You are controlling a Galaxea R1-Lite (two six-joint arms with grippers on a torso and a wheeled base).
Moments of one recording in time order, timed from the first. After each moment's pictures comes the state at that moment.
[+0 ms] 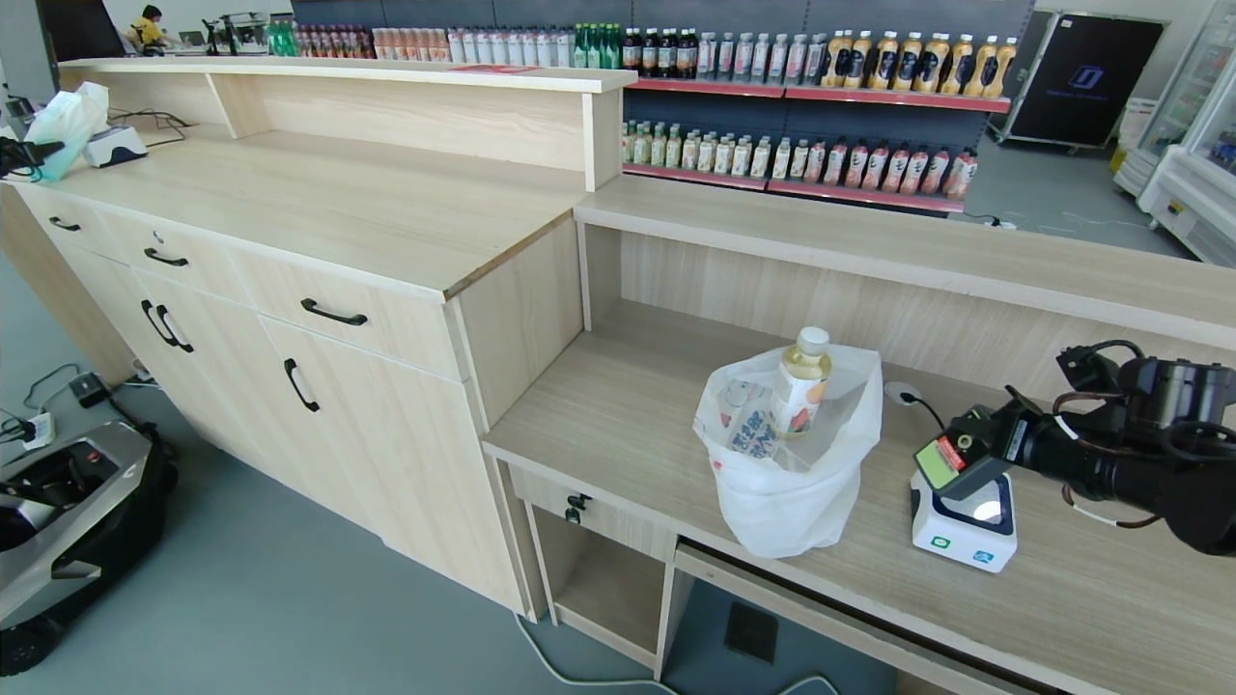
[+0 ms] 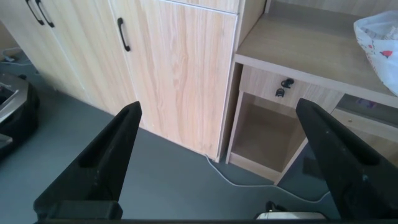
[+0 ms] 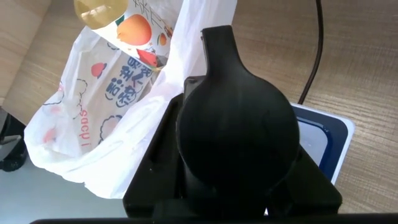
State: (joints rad) left arm 0.00 0.00 0.00 0.00 0.00 0.00; right arm -0.23 1.98 -0.73 -0.86 0.42 0.18
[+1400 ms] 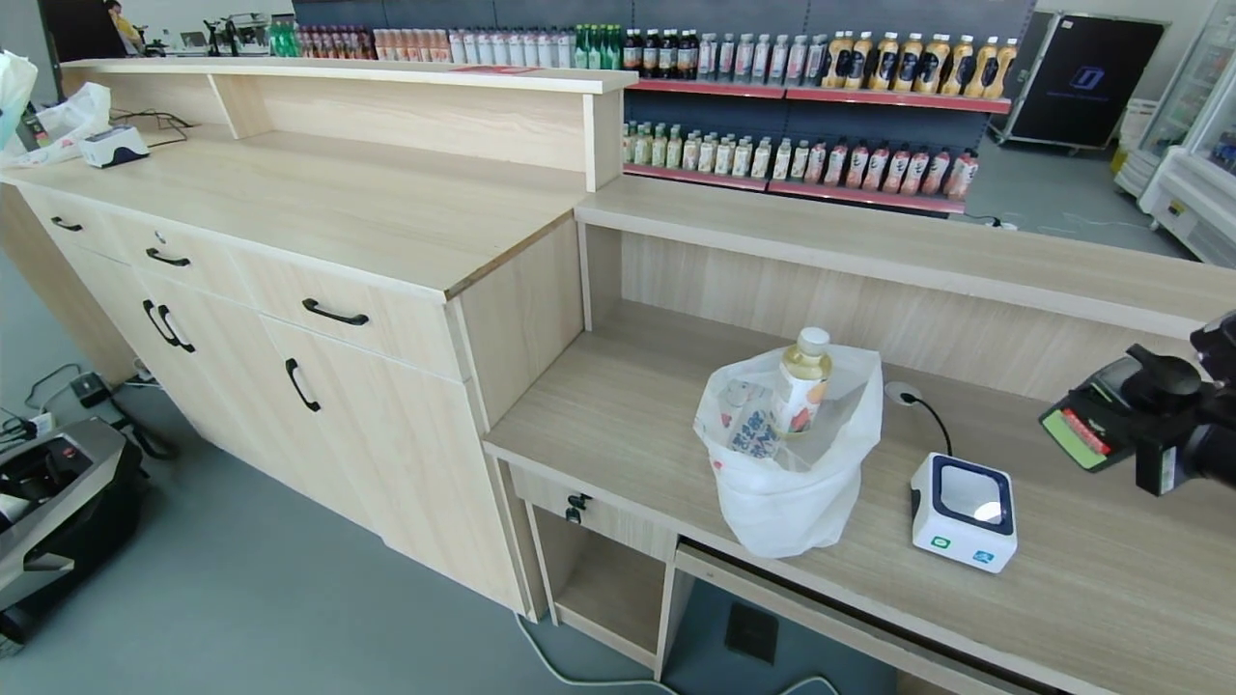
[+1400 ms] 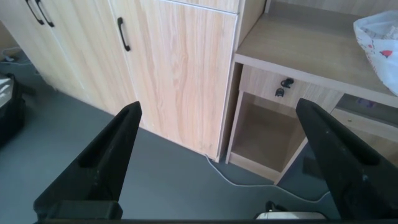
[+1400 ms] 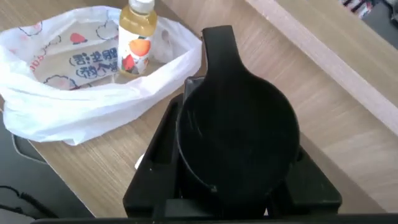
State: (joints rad) left arm 0.00 0.00 0.00 0.00 0.00 0.00; right arm -0.27 1.42 -0.46 -0.84 0.42 -0.54
